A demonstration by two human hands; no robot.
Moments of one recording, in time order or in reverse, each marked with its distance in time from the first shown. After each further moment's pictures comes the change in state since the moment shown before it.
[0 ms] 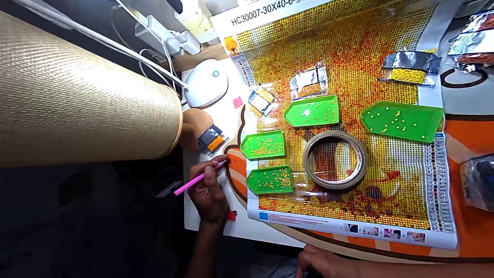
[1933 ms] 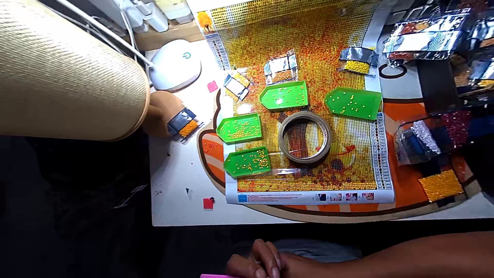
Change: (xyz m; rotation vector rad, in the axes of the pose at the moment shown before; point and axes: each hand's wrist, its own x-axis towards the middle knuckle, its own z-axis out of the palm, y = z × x) left_hand -0.196 0.120 0.060 -0.993 -0.079 -0.455; right_hand 0.008 -0.020 0.080 -0.285 -0.009 -0.455
